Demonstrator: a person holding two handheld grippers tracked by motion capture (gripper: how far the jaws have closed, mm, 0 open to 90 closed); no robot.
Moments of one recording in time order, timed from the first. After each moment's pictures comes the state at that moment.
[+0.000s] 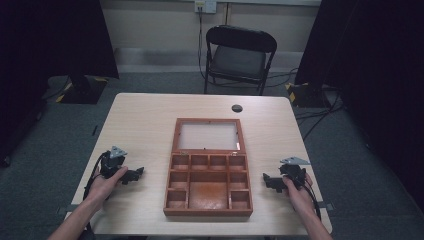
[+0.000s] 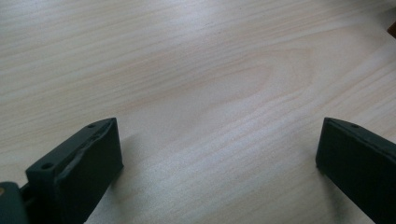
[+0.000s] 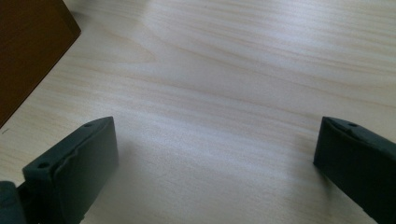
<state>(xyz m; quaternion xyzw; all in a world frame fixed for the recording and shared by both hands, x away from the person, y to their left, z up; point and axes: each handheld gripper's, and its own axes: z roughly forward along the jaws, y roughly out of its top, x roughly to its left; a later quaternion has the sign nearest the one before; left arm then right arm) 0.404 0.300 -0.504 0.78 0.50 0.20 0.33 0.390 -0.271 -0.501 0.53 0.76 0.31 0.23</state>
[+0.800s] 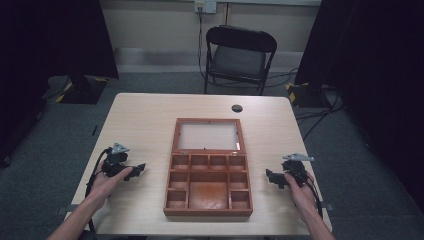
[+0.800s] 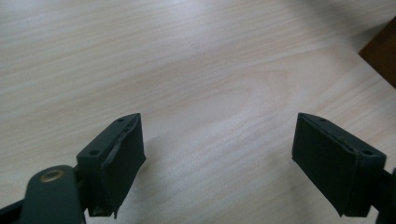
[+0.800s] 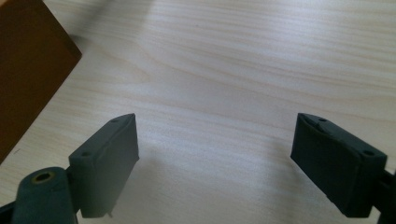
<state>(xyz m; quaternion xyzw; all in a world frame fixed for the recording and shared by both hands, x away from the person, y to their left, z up) 0.409 0.293 -0.489 0.78 0.49 0.20 0.33 0.395 -0.276 -0.489 0.54 0.75 0.32 0.22</state>
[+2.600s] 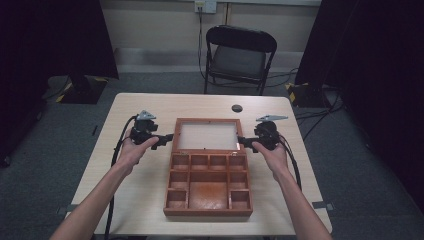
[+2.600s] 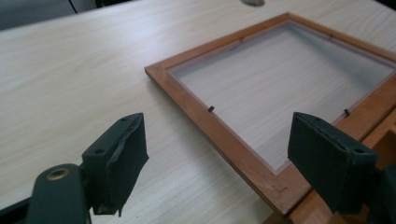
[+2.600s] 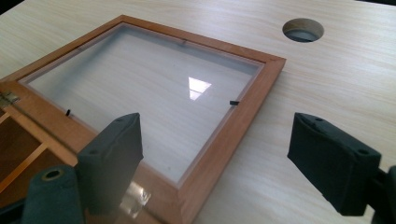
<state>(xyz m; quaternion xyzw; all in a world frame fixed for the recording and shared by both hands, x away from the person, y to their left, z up) 0.487 0.214 -0.428 0.79 0.43 0.16 0.41 0.487 -0.195 -0.422 0.46 0.78 0.40 0.15</state>
